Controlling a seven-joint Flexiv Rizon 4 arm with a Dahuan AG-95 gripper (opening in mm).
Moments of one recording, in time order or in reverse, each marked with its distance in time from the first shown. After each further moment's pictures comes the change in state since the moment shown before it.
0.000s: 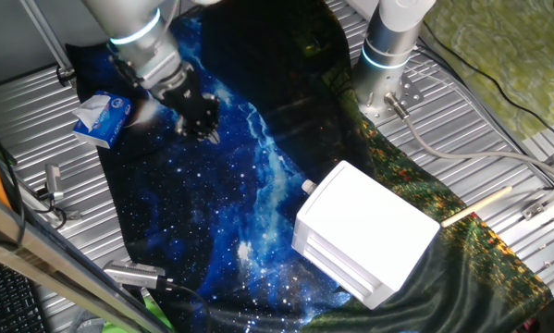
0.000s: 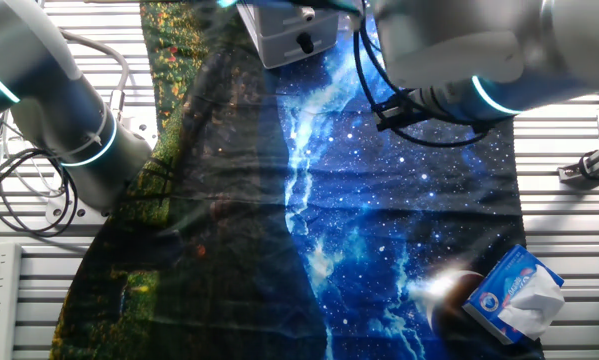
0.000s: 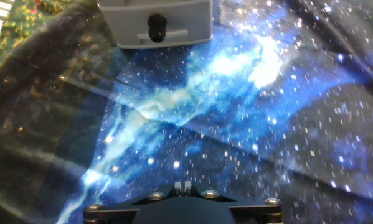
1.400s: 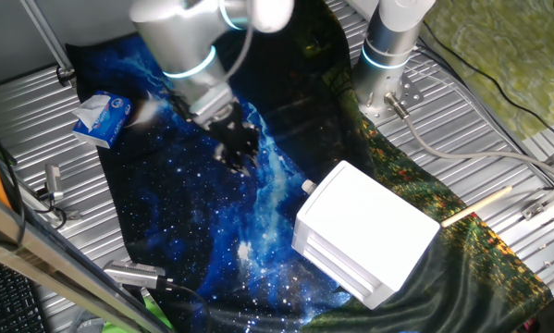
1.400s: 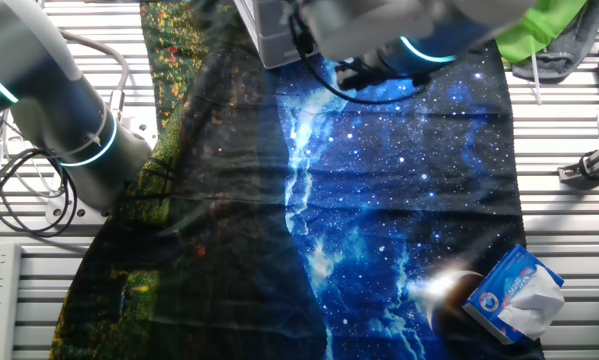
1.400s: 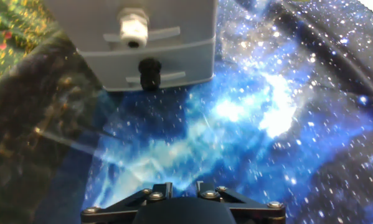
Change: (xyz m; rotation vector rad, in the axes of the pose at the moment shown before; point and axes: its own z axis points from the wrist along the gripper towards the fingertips) arm -0.092 0.010 0.066 0.057 0.025 0.043
